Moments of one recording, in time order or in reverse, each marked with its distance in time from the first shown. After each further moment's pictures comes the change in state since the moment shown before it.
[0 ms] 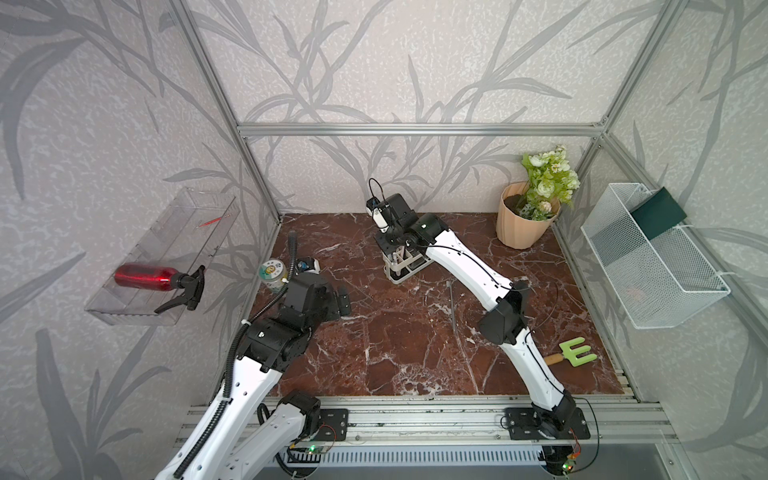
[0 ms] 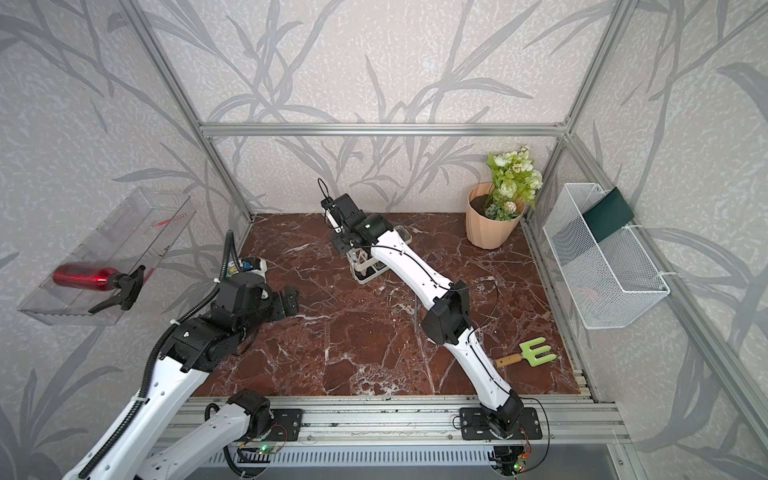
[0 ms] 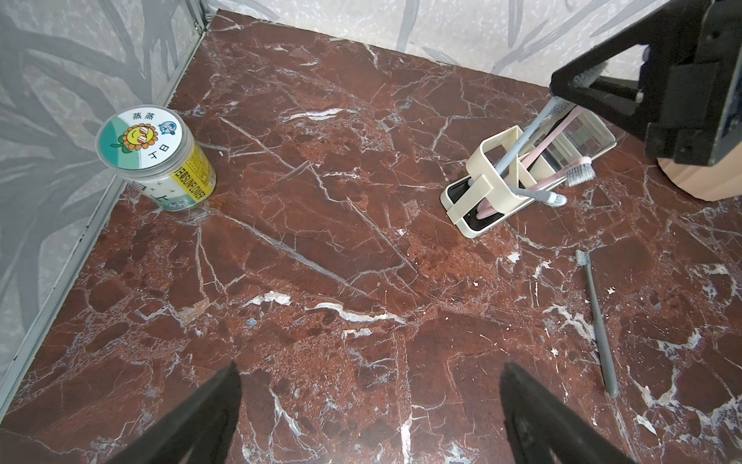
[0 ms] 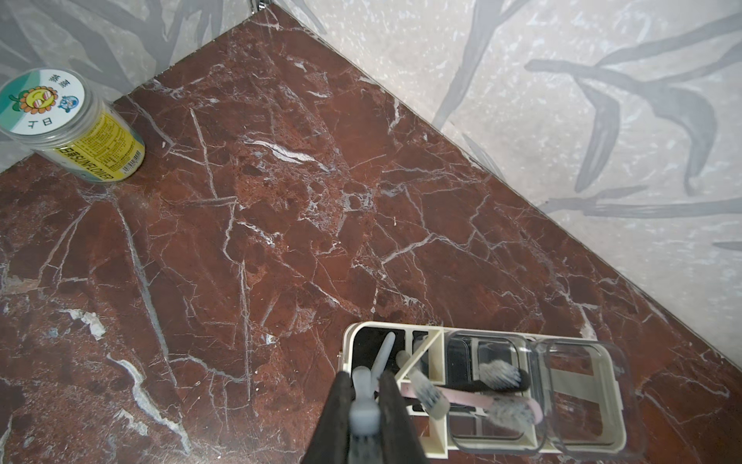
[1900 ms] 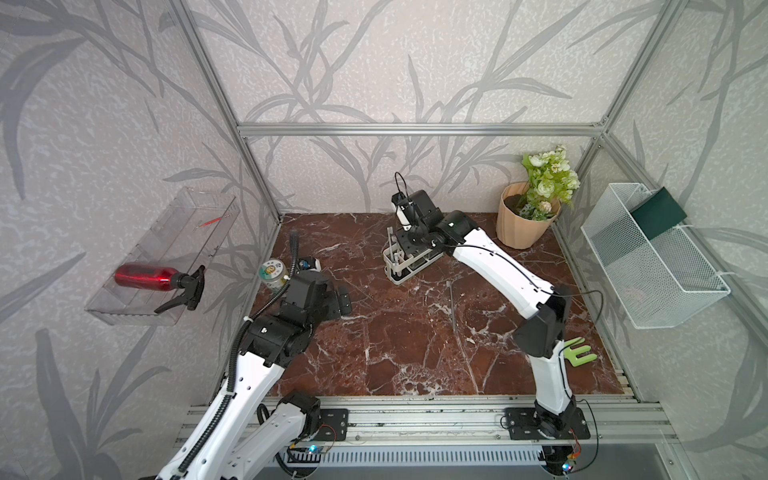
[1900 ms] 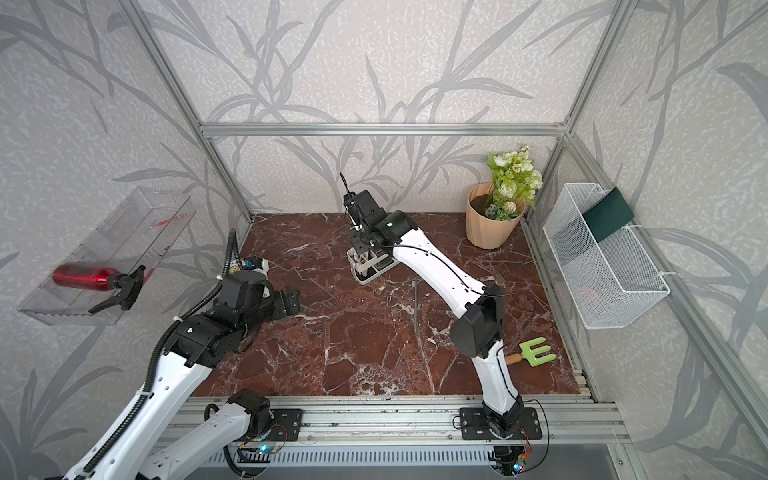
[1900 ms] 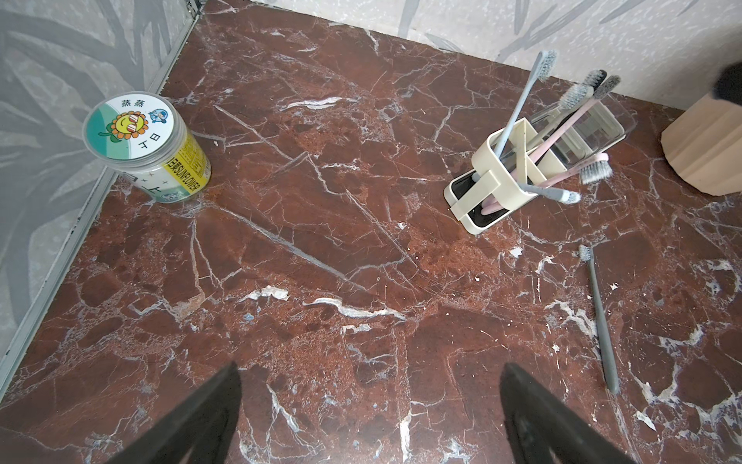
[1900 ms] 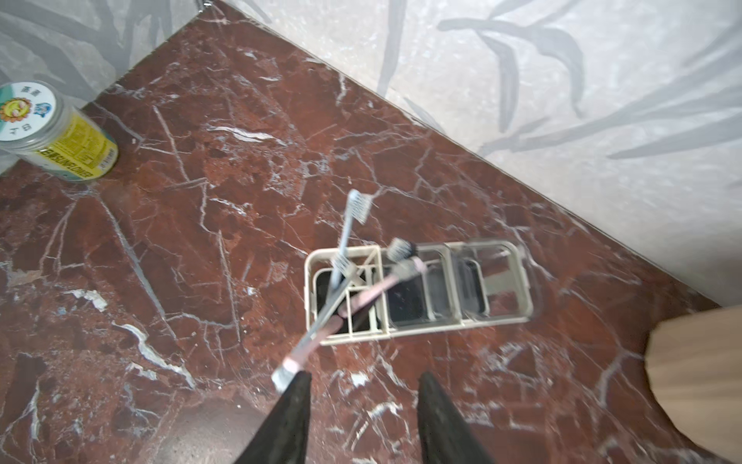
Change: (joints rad) left arm 0.020 0.022 0.000 0.000 0.026 0.006; right arm -0.023 -0.415 -0.492 0.056 0.101 0.113
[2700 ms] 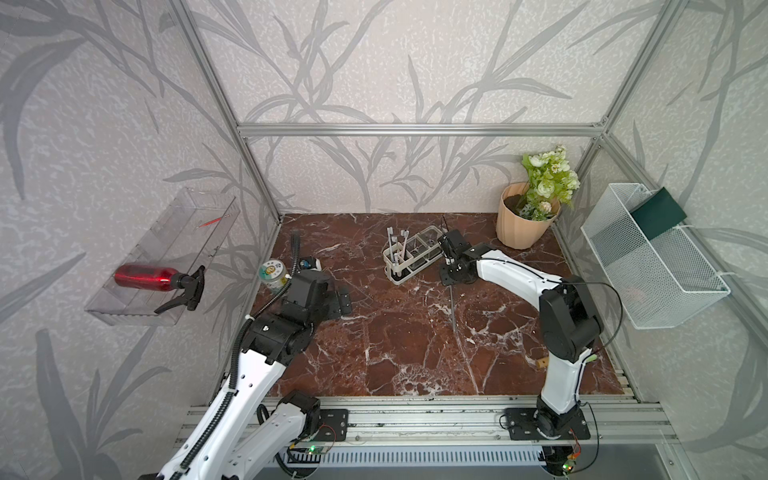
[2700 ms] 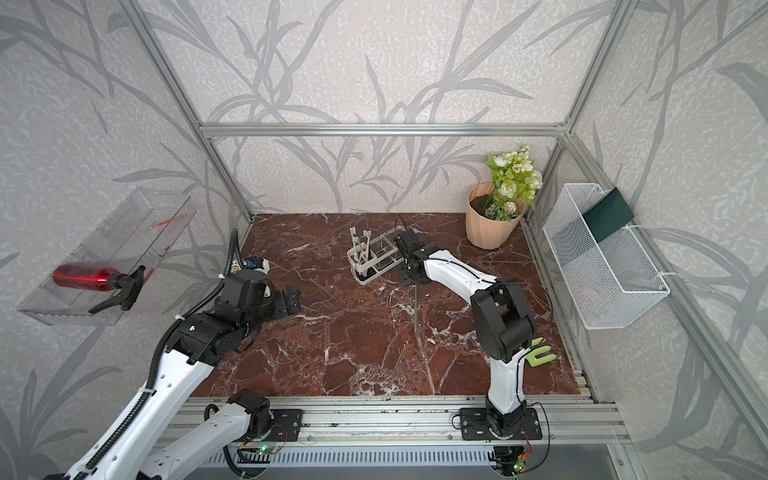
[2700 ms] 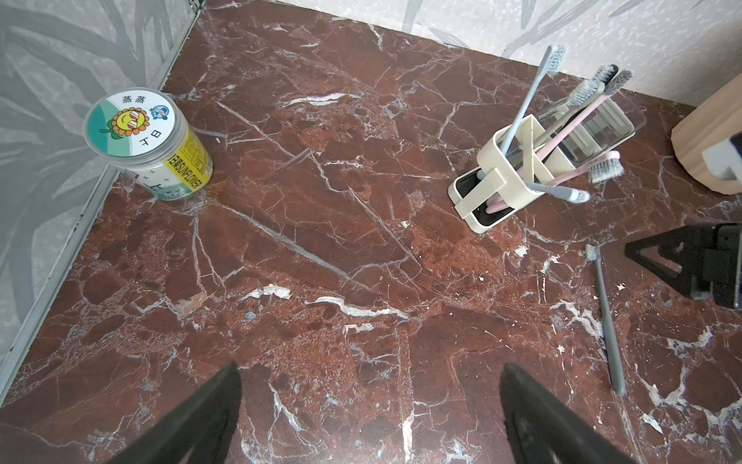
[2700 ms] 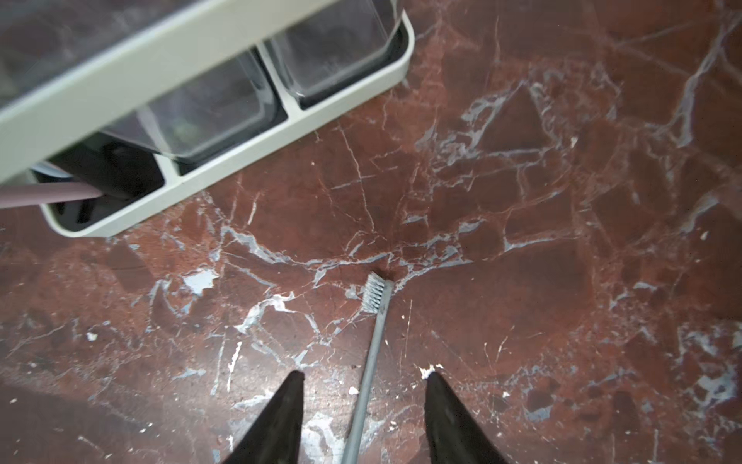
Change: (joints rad) left arm 0.005 0.013 0.000 0.000 -0.002 0.000; right arm -0.225 -0.062 -0.651 0.217 -0.100 0.226
